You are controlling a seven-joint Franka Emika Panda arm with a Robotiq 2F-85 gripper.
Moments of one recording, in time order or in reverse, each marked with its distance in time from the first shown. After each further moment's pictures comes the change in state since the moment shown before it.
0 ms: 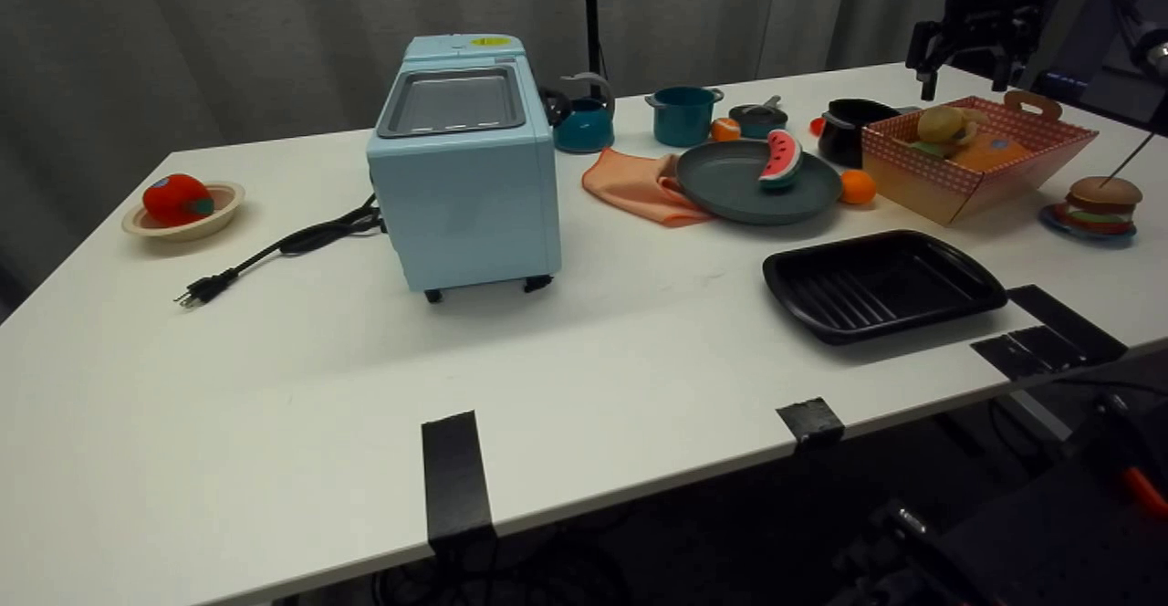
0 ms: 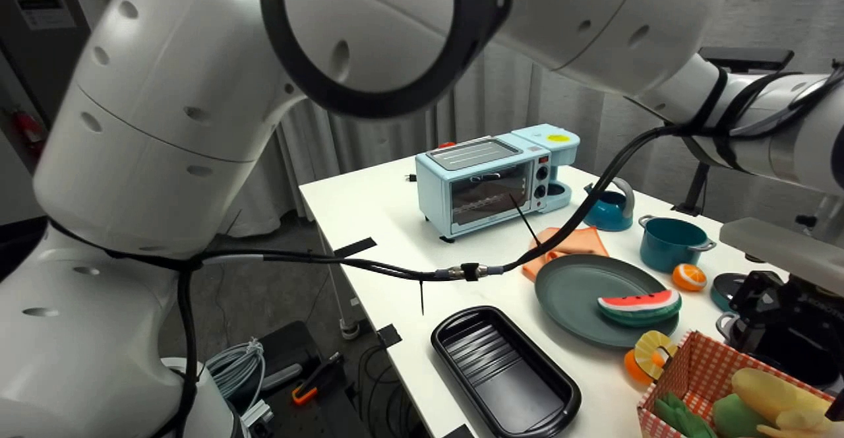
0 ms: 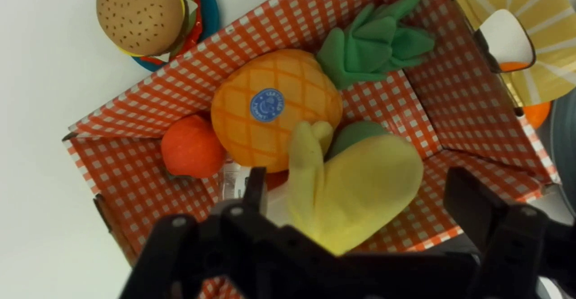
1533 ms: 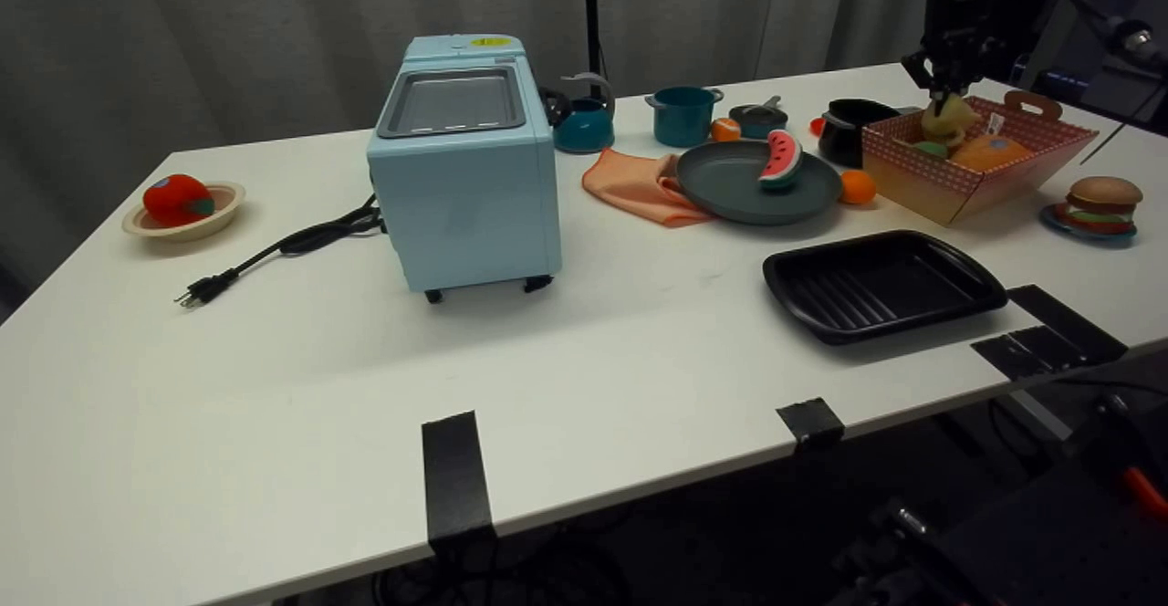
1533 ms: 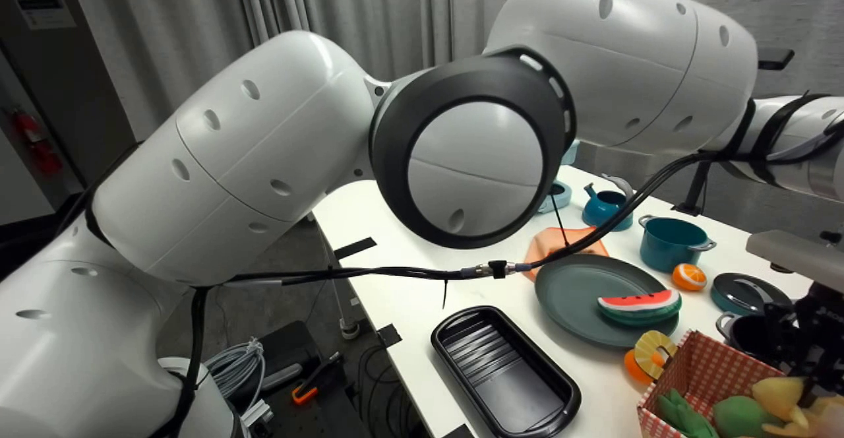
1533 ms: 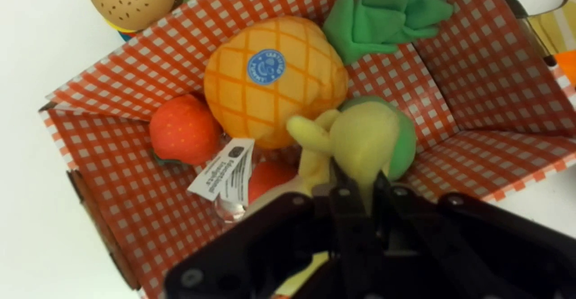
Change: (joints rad) arm -0.053 0.262 0.029 0.408 0.000 -0.227 0.016
